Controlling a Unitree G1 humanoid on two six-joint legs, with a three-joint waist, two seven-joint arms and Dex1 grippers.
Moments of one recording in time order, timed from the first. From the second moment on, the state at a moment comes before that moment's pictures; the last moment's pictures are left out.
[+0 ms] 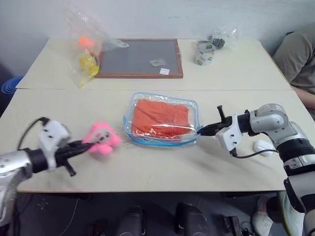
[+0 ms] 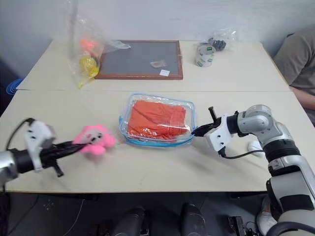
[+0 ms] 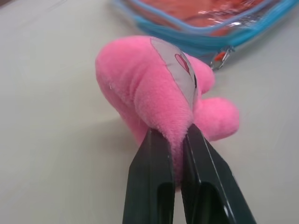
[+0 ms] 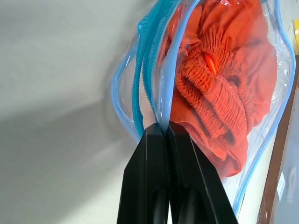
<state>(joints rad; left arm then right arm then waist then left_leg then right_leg) 0.05 0.87 0.55 -0.39 -0.41 0.69 -0.87 -0.87 -0.80 0.35 0.77 -0.12 -1.09 1.18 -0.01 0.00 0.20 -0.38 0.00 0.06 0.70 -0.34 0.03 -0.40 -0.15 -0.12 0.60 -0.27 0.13</state>
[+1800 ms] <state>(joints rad) -0.46 0.79 -0.21 -0.18 0.13 -0.04 -0.84 -0.27 -0.96 -0.08 -0.38 0.69 0.57 1.07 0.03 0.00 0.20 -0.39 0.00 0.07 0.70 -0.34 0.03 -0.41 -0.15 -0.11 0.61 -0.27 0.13</state>
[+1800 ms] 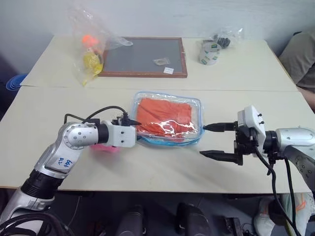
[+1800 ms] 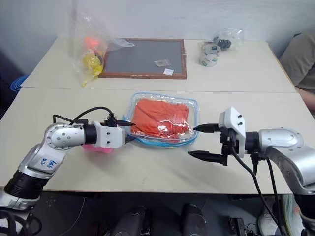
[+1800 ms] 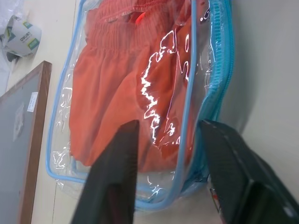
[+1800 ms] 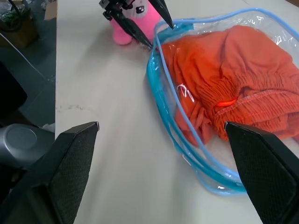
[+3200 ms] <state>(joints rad) -0.46 0.55 -0.10 -0.42 -0.15 0.58 -0.71 -0.43 -0.61 0.31 -0.15 -0.21 0.05 0.65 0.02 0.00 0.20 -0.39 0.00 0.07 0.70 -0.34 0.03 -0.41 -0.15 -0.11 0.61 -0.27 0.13</state>
